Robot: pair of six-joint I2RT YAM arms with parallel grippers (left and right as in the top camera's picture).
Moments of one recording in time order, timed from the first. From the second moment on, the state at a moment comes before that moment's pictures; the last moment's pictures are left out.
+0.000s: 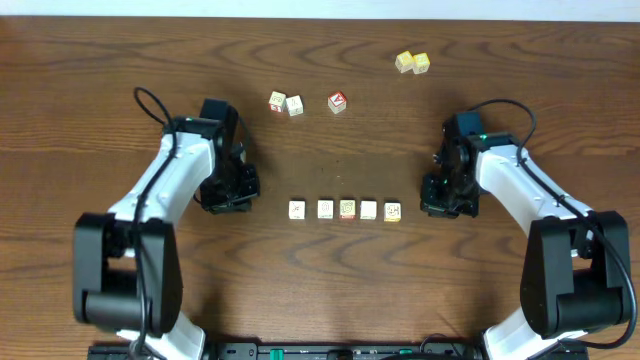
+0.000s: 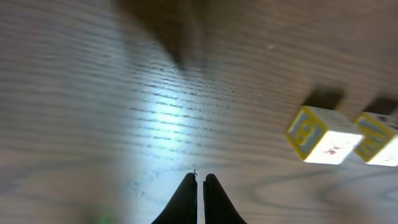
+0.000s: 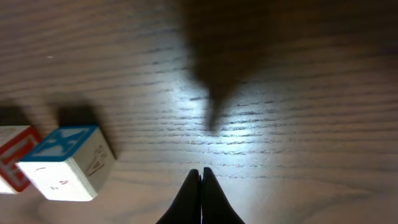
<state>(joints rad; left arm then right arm) -0.14 1.79 1.18 -1.06 0.24 -0.33 0.14 1.78 1.07 -0.91 -0.17 0.33</state>
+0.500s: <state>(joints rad) -0.15 1.87 1.11 -0.92 0.37 -0.24 0.14 1.78 1.03 -0.88 -0.22 0.35</state>
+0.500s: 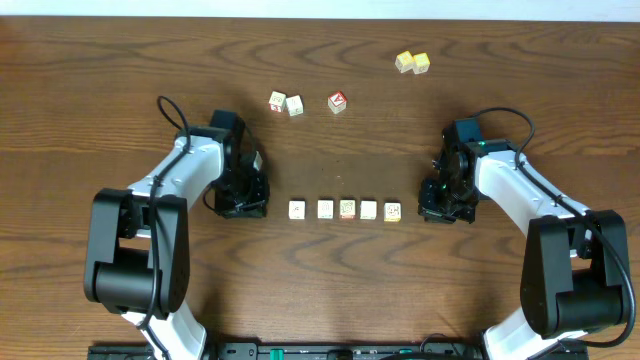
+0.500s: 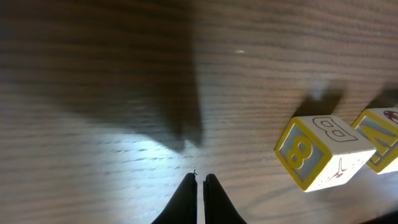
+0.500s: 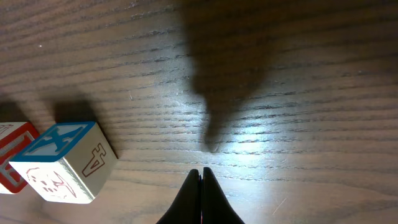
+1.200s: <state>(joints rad) -0.20 1.87 1.05 -0.70 0.41 -0.28 0.18 1.78 1.03 -0.87 -0.24 0.36</state>
